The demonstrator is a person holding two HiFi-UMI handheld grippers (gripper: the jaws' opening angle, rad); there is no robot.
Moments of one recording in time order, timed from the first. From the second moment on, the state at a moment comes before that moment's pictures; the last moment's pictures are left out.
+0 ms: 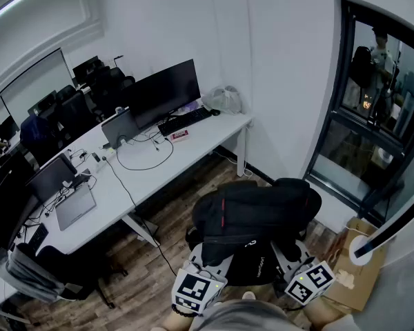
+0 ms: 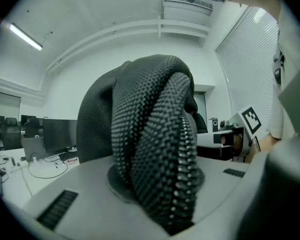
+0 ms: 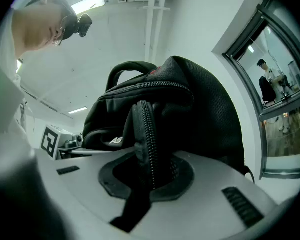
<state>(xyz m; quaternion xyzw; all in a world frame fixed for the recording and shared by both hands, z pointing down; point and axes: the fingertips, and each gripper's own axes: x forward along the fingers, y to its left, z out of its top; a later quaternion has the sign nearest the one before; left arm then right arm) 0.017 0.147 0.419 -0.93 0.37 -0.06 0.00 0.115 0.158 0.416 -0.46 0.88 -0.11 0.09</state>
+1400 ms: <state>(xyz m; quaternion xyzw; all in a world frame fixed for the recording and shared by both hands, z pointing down) 0.082 0.113 0.416 -0.91 0.41 -0.06 0.00 0.180 0.119 0.413 -0.42 0.90 -0.11 0.10</state>
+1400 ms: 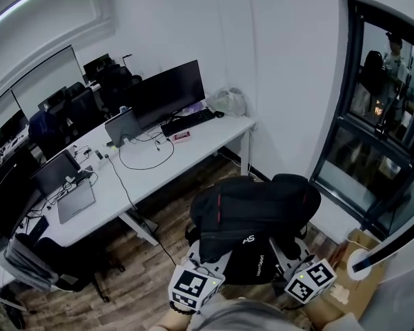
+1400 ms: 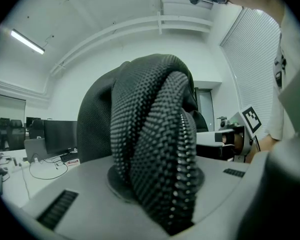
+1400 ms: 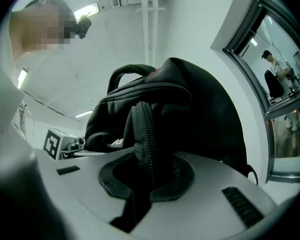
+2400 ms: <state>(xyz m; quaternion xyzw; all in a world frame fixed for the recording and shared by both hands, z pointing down) 0.045 -0.031 0.418 -0.93 0.37 -0.05 0.00 0.141 -0.019 0.414 -0.45 0.88 -0.11 0.09</state>
